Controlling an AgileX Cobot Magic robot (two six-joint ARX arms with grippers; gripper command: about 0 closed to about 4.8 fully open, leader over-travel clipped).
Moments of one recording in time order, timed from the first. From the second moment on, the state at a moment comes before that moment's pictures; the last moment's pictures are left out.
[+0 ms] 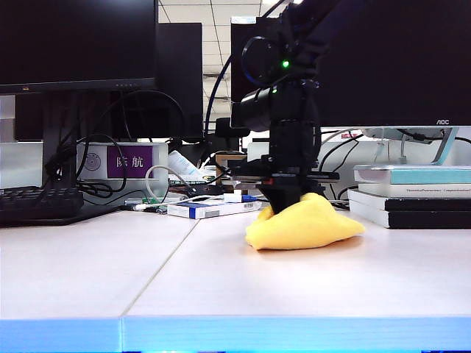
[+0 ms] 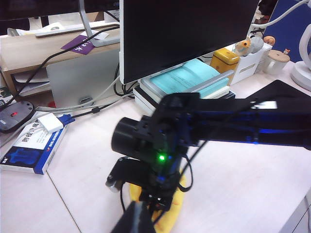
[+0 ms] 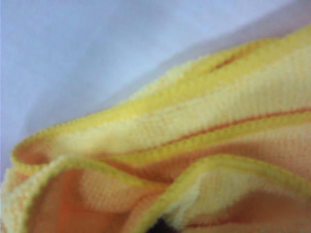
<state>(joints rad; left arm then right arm) -0.64 1.03 1.29 -0.49 0.12 -0.04 0.51 2.30 1.98 -1.24 -0.05 -0.03</state>
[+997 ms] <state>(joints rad) -0.64 1.02 1.29 -0.54 0.12 -0.04 0.58 1.96 1.43 -0.96 -0.11 0.00</state>
